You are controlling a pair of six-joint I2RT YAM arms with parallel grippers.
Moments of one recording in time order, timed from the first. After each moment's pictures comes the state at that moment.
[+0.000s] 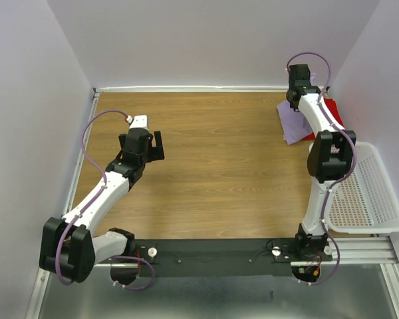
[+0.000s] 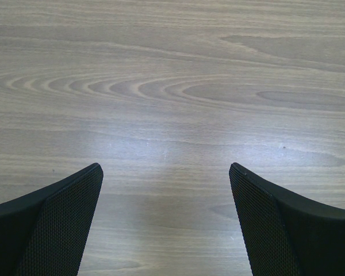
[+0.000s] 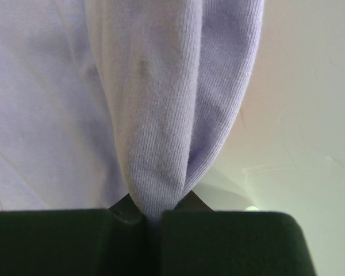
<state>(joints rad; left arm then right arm) -0.32 1.15 0.75 -0.18 -0.29 -0.27 0.05 2.13 1.90 -0.56 0.67 -0.41</state>
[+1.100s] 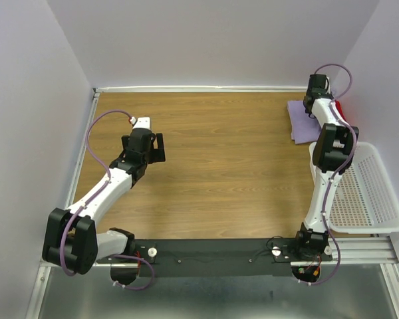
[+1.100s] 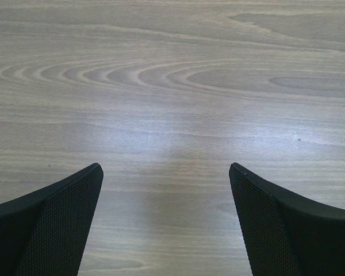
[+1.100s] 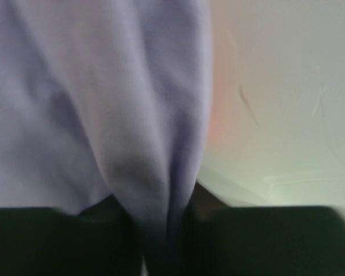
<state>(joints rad) -0.32 1.22 0.75 -0.18 -0.29 -0.26 -0.14 2.35 1.99 -0.47 0.72 -0.29</state>
